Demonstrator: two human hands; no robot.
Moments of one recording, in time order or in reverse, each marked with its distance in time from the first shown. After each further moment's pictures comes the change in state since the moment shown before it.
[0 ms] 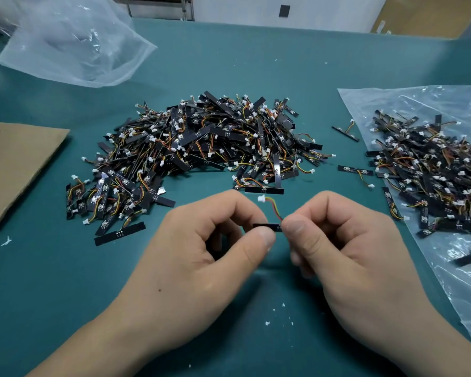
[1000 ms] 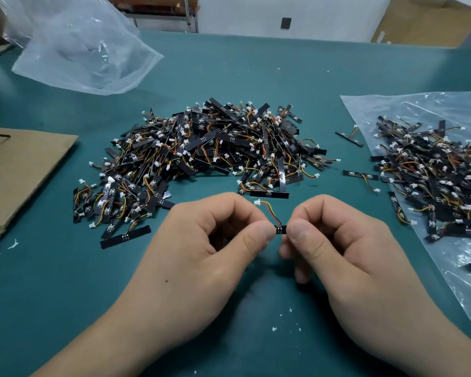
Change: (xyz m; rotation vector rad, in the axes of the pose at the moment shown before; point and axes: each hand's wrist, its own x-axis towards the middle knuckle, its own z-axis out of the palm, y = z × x) left_hand 0.004 -0.002 -0.001 -0.060 0.041 -0.043; right_hand 0.002 0.000 0.002 -0.011 -0.057 0.010
